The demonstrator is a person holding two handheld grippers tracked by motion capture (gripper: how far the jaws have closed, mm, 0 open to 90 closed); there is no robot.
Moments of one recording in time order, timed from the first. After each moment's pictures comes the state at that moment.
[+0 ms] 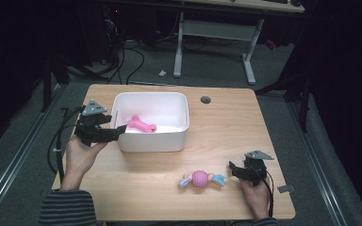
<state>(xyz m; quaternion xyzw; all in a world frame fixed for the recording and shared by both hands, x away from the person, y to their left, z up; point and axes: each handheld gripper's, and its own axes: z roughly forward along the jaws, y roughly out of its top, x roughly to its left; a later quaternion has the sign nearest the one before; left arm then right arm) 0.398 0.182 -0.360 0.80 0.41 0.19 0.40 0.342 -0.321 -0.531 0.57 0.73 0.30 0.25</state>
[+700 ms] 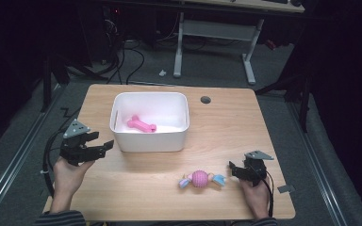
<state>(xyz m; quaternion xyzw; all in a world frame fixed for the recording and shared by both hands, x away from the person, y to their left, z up) 0.363 0.219 -0.399 0.77 0.44 0.18 0.42 0.342 -0.320 -0.531 0.57 0.73 0.30 0.25</state>
